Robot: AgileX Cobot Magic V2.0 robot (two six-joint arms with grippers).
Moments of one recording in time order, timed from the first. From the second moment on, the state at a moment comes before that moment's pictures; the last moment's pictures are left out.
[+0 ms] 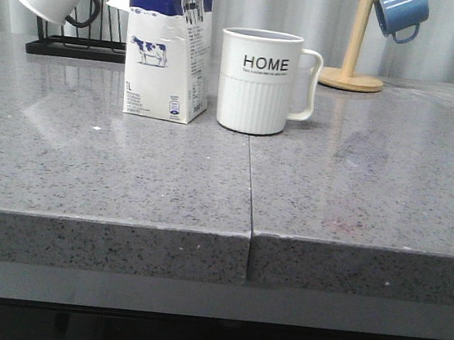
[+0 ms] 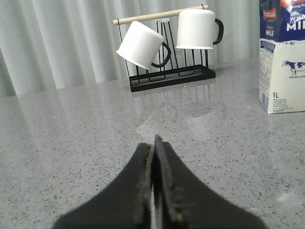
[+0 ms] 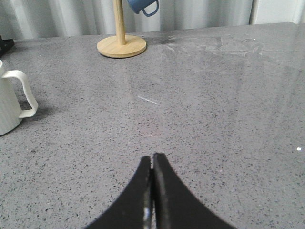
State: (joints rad) left arm -0.10 0.00 -0.01 0.07 0.05 -0.01; right arm 0.05 0.33 -0.32 -0.20 0.26 0.28
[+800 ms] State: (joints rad) left arm -0.10 0.00 -0.01 0.06 0.04 -0.01; right arm 0.05 0.33 -0.32 -0.20 0.26 0.28
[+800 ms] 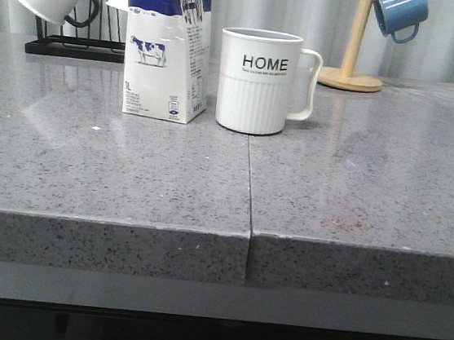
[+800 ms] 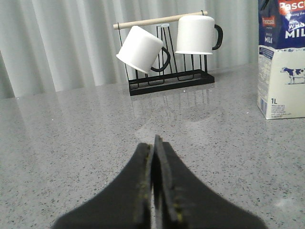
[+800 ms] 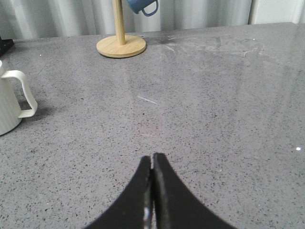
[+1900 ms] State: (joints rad) left arm -0.10 0.00 -0.01 0.06 0.04 -0.01; right arm 0.08 0.00 -0.13 -0.03 0.25 0.06
